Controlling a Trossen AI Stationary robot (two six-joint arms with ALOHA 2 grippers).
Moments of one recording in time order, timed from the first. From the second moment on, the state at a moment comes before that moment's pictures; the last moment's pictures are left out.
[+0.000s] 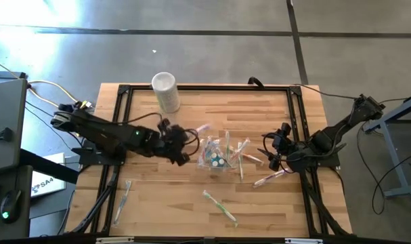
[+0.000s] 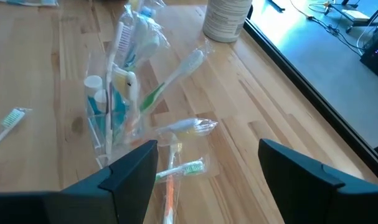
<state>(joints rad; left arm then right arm) -0.28 1.37 1.20 -0.70 -0.66 -0.56 0.59 0.88 0.73 -0.73 0.84 0.58</state>
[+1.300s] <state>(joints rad) -0.06 1.69 0.45 1.34 0.13 -0.26 0.59 0.96 0.73 -0.73 0.91 0.58</state>
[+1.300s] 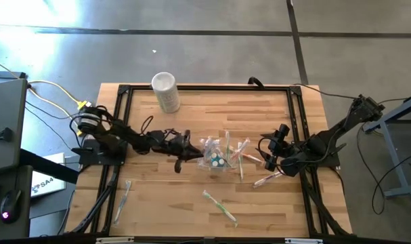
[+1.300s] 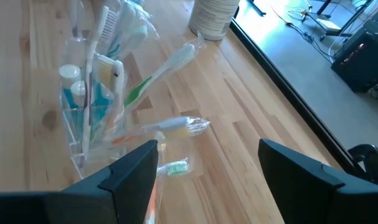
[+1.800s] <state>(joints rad) -0.05 1.83 0.45 1.35 0.13 -0.30 0.59 0.96 0.73 -0.74 0.90 0.58</state>
